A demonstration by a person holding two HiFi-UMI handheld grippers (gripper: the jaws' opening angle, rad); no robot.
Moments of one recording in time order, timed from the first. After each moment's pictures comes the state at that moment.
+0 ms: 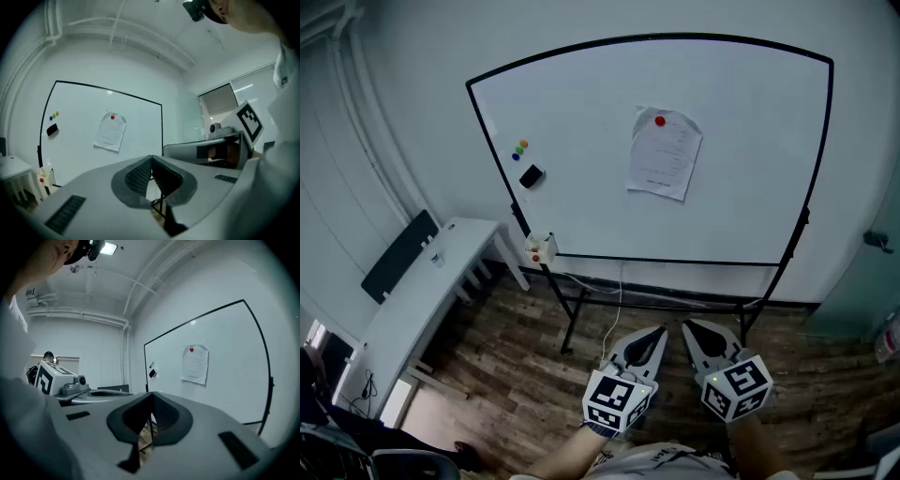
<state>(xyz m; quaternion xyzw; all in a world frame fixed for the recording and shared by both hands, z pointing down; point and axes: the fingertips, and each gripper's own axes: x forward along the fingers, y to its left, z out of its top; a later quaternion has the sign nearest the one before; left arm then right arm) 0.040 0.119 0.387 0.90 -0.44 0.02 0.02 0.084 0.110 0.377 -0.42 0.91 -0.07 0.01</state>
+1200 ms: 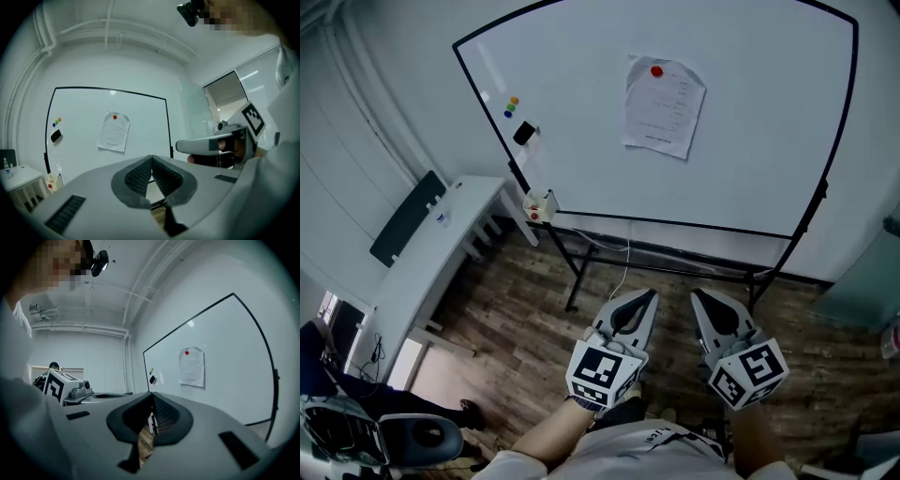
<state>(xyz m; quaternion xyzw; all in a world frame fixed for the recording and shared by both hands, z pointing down) 0.065 0.082 0.386 0.87 -0.49 0.05 0.00 0.138 0.080 0.364 -0.39 0.92 -0.07 0.06</state>
